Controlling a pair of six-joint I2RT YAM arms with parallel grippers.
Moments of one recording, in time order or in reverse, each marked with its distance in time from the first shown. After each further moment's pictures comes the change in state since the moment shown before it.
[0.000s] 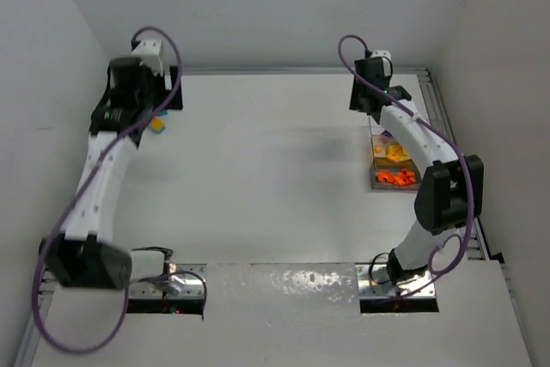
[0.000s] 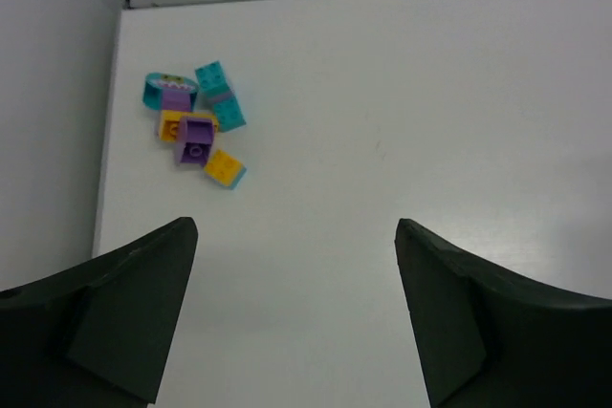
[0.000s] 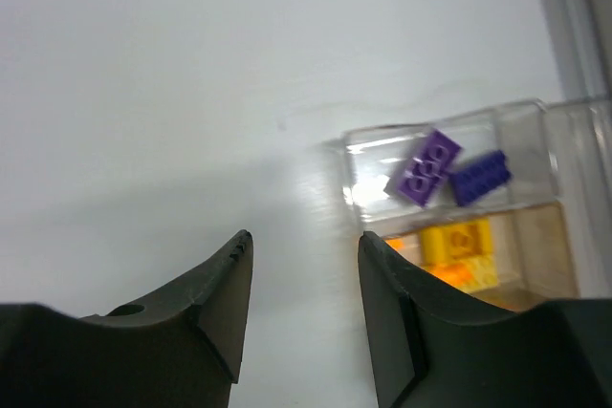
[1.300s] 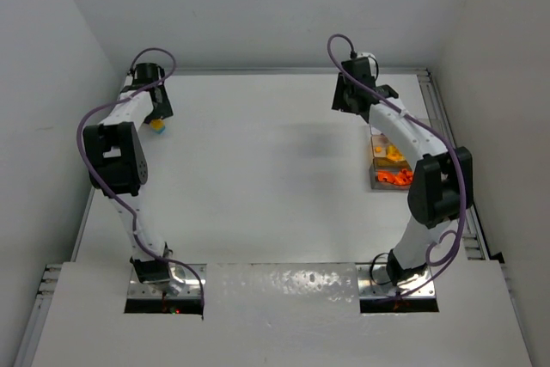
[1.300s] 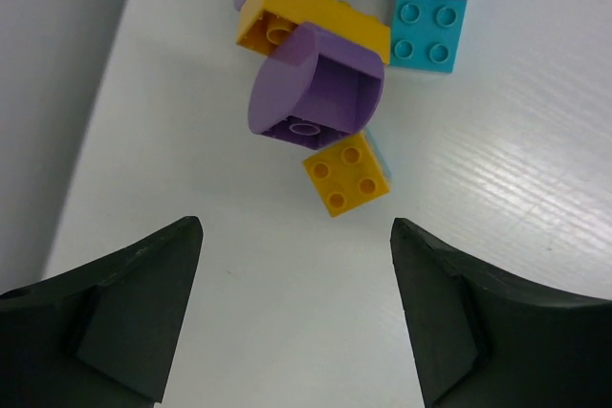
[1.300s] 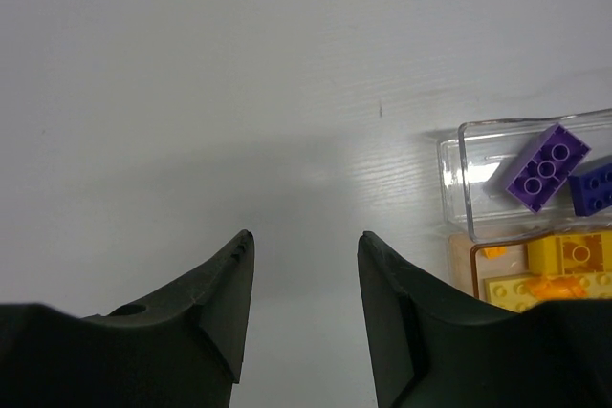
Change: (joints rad) left arm 0.157 0.818 0.312 -0.003 -0.340 -0.182; right arm 0.079 0.060 0.036 0.037 -0.146 0.097
